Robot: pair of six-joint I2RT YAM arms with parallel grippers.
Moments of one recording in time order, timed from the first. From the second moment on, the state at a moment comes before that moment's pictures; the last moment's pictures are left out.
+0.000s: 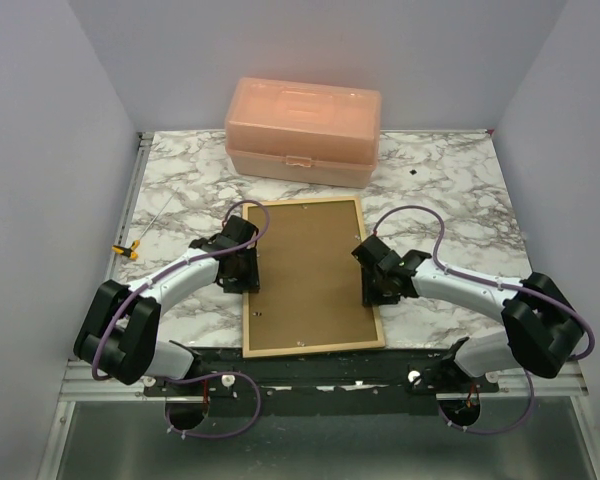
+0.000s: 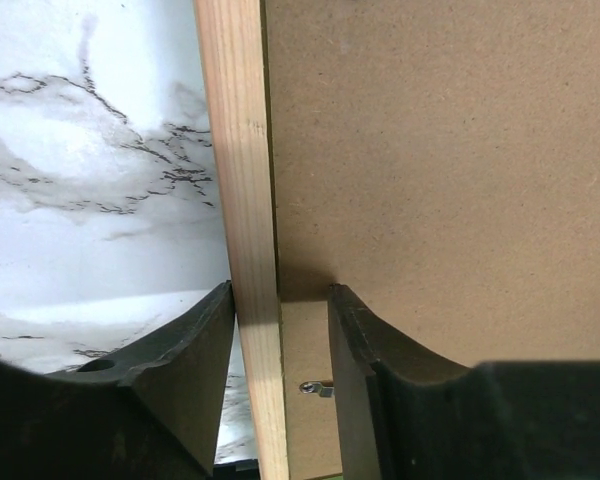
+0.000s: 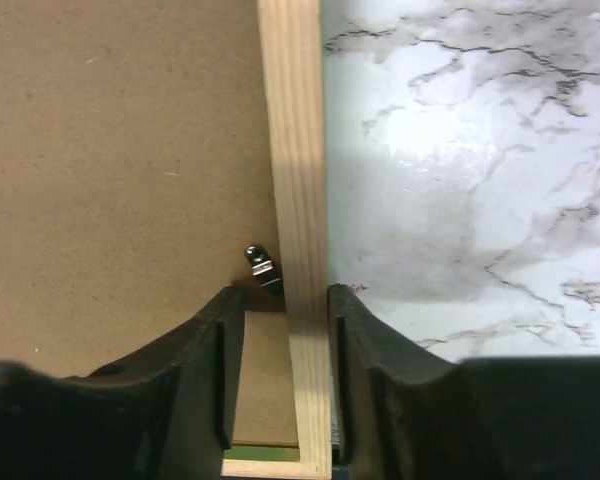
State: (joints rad) left arm -0.46 1.38 0.73 -0.56 0.03 -0.57; right arm 0.78 1.40 0.74 -0.58 0.19 0.71
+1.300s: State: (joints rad) left arm -0.46 1.36 0.71 -0.53 0.06 -0.54; right arm 0.74 1.42 0.77 -0.60 0.25 0.66
